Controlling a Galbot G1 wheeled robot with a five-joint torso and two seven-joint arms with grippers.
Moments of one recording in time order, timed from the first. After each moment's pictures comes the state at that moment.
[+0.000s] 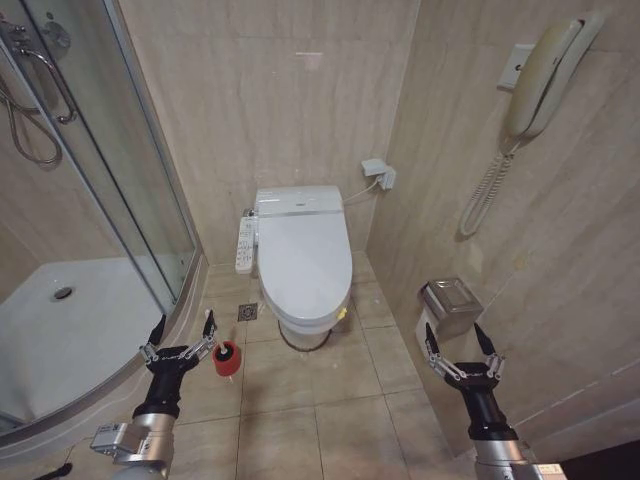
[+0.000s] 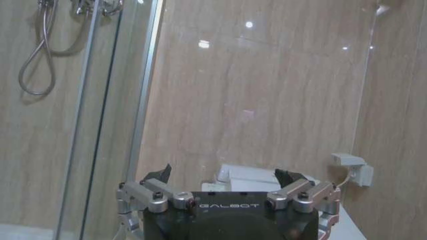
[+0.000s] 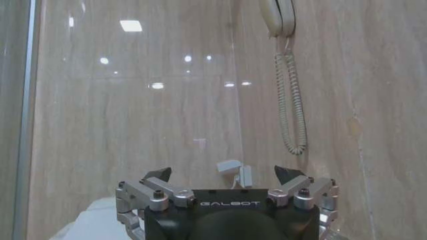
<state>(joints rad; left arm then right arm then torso) 1.61 -1.23 -0.55 -2.18 -0.43 -0.21 -0.16 -1.72 1.47 0.72 2.11 0.32 0.46 -0.14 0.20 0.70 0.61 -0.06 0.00</state>
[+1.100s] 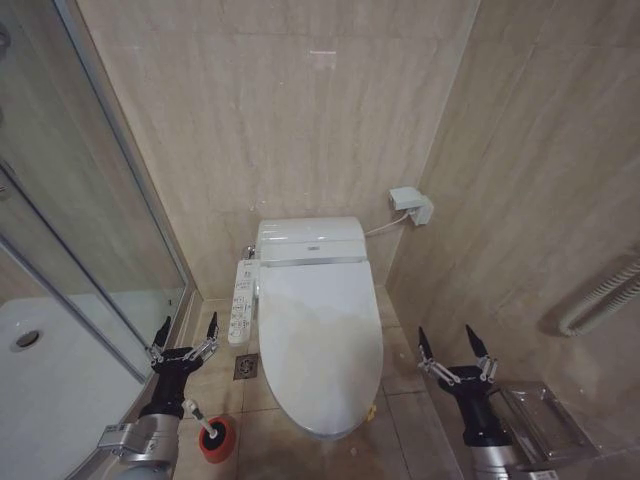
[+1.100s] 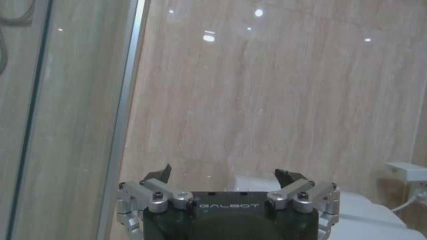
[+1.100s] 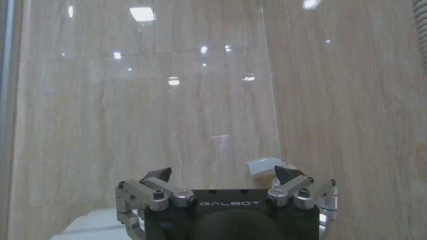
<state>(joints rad) 1.60 -1.24 -0.53 -2.15 -0.42 -0.22 -0.14 -1.75 1.47 0.69 2.10 0.32 0.49 -0.19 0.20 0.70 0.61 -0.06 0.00</state>
